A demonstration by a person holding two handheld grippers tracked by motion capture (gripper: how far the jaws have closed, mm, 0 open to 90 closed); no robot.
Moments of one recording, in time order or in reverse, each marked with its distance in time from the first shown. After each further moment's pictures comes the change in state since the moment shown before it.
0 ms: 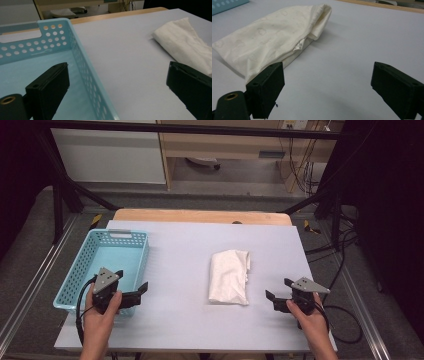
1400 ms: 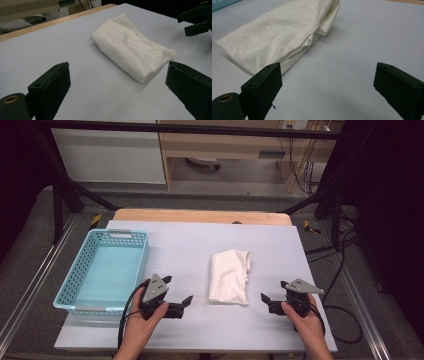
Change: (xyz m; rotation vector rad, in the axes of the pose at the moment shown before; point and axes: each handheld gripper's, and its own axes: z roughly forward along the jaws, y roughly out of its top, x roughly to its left) left arm -0.095 0.005 0.052 0.005 -0.254 0.172; right arm 0.015 0.001 0.004 0.041 0.002 0.008
